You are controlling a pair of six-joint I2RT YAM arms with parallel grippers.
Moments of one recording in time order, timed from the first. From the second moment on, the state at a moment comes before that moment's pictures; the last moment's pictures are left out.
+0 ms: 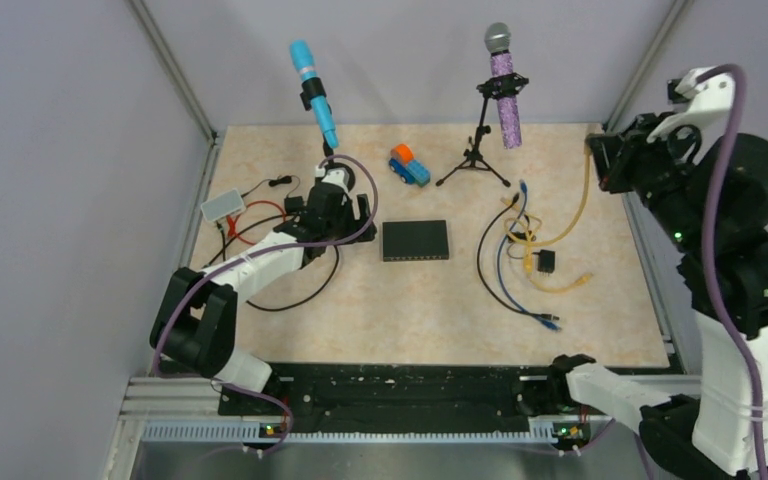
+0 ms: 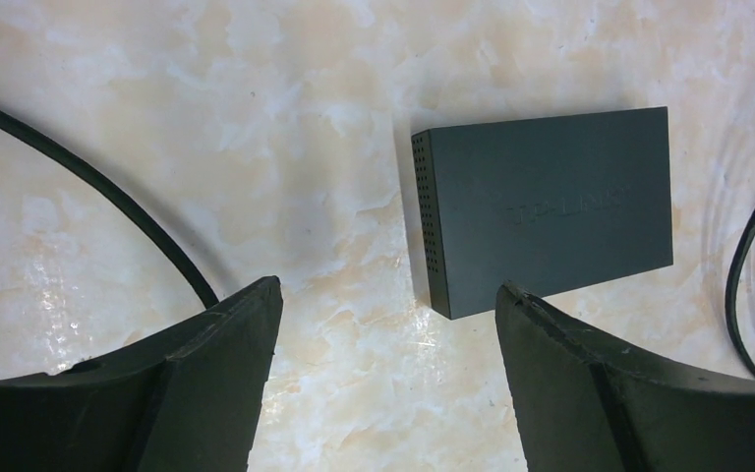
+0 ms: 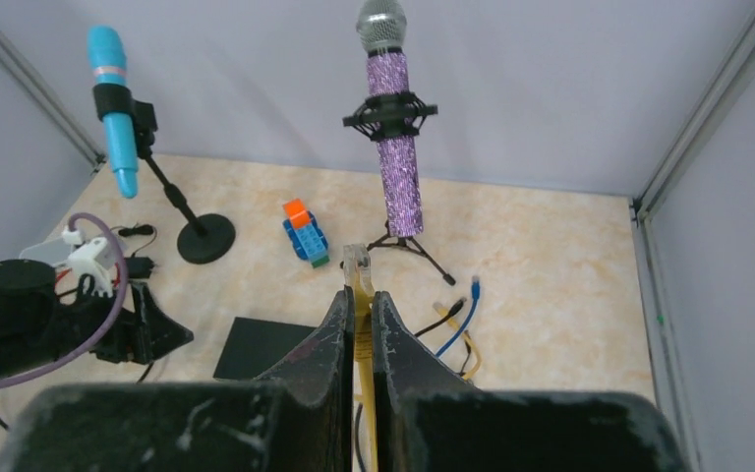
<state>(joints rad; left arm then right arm) -0.46 1.50 0.92 -0.11 -0.03 -0.48 0.31 0.97 1.75 -0.85 0.13 0.10</state>
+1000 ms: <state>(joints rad) -0.46 1.51 0.92 -0.09 0.09 -0.45 -0.01 1.84 1.55 -0.66 -0.12 0.21</state>
